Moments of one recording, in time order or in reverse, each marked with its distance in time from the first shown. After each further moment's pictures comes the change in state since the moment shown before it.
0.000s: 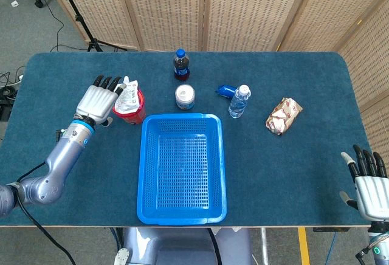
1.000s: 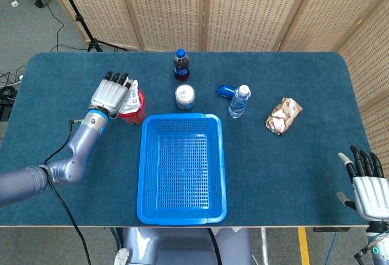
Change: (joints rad) left arm -0.159 -0.177 0.105 0.277 -0.130 -0.063 0.017; right arm 0.004 -0.001 -0.005 -0.004 0.000 -0.016 0.014
